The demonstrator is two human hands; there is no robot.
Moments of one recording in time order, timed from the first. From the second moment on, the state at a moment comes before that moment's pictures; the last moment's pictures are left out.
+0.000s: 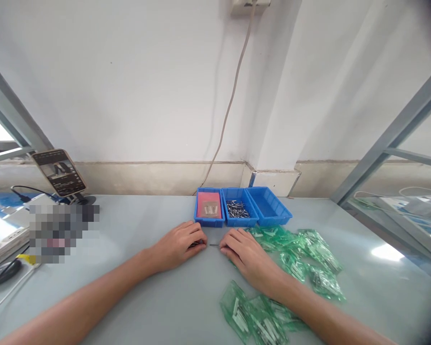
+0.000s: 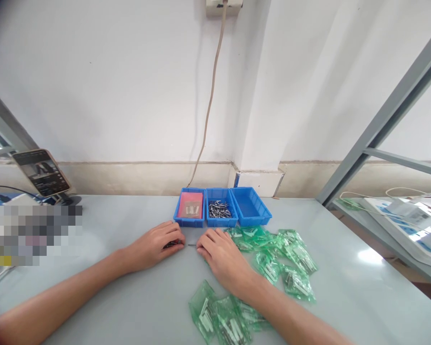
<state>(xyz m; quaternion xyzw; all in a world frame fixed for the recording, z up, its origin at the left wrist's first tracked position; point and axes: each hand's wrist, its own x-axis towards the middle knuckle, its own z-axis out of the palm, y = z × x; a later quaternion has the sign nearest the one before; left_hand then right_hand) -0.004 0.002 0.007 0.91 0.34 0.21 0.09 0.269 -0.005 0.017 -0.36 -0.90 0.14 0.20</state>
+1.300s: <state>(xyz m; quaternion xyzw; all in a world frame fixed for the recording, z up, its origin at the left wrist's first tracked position) -0.005 0.002 0.004 0.91 0.35 0.21 0.09 0.270 -0.004 0.023 -0.36 -0.89 0.16 0.25</state>
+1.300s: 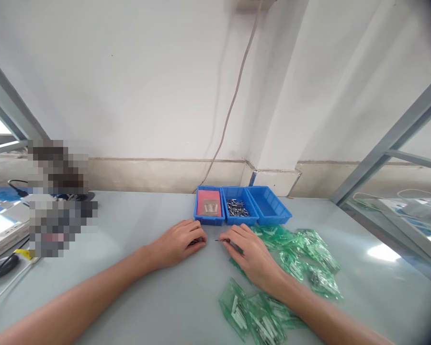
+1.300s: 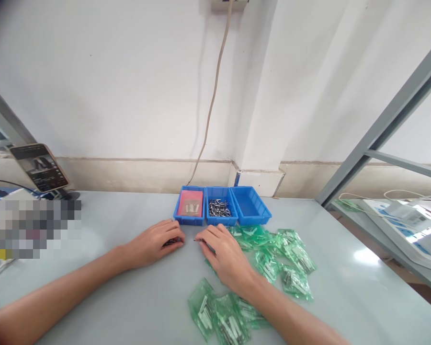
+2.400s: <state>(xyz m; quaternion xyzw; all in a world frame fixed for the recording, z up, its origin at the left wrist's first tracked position) -0.004 0.002 0.005 0.91 0.34 0.22 0.08 0.271 -0.002 0.016 -0.40 -0.86 0.18 0.25</state>
